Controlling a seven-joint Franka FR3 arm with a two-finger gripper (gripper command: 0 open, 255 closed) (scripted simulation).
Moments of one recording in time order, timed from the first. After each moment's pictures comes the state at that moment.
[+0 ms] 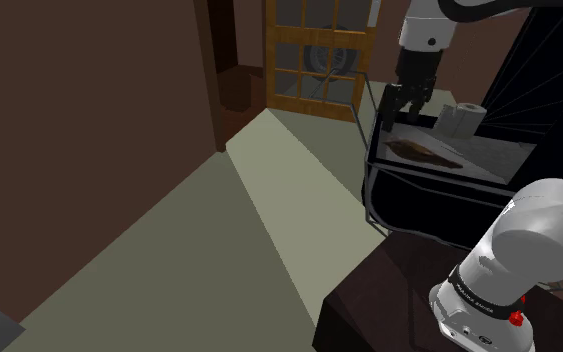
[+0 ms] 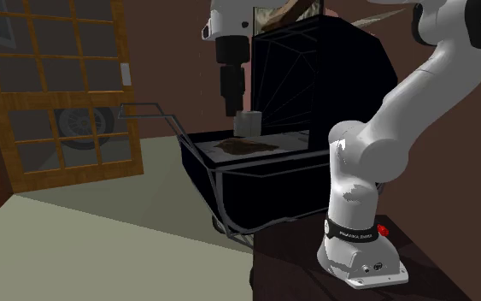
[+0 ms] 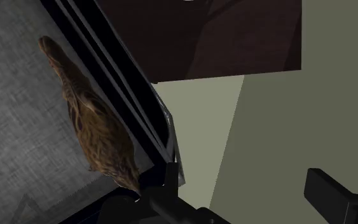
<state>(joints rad) -0.02 -0.78 0.03 -2.39 0.01 1.58 0.13</state>
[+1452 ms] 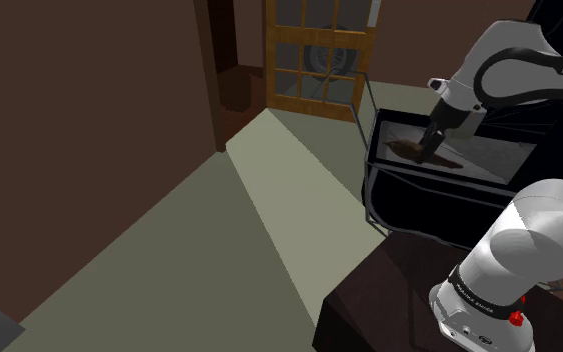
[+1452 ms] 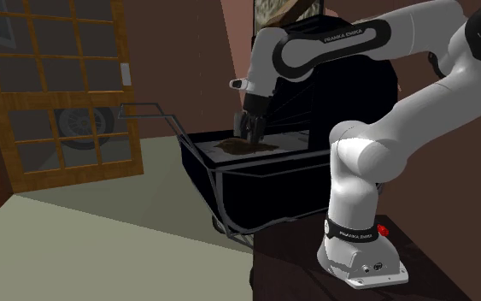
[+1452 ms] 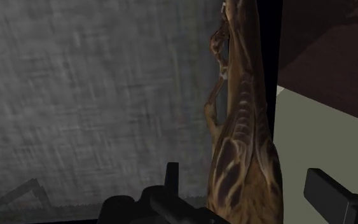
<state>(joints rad) -0.05 -1.02 -0.49 -2.83 -0.31 2.01 -0.58</state>
